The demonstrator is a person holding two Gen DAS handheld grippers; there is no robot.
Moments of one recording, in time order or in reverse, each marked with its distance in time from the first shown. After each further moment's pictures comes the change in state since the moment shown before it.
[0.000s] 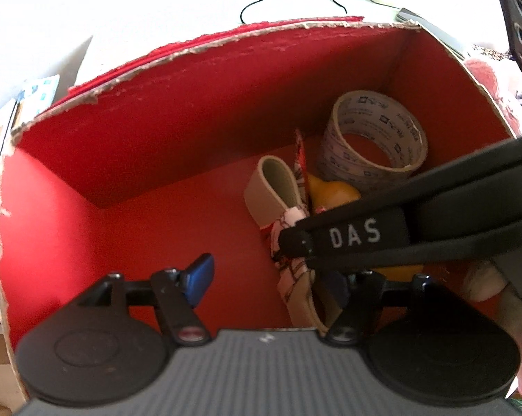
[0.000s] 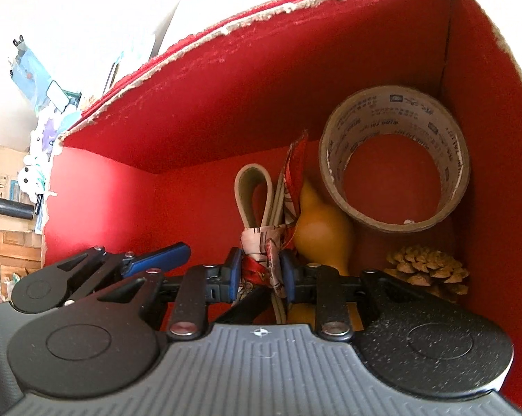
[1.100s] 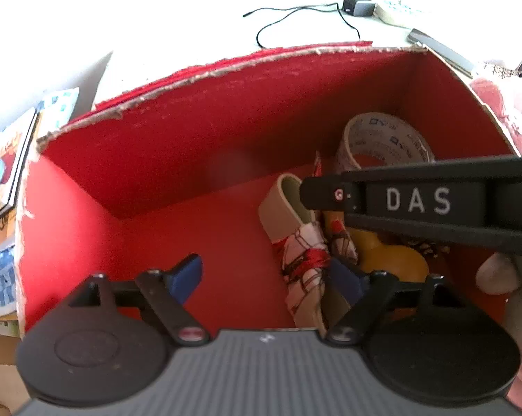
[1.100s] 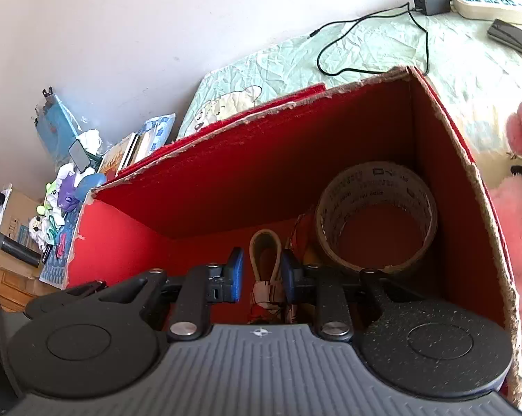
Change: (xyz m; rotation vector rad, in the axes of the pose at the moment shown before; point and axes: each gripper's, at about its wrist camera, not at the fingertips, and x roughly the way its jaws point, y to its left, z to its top) left arm -0.012 -0.001 -0.002 -0.020 -0.085 0.051; right arm -0.033 -0.004 -0.015 -0.038 -0.318 0.033
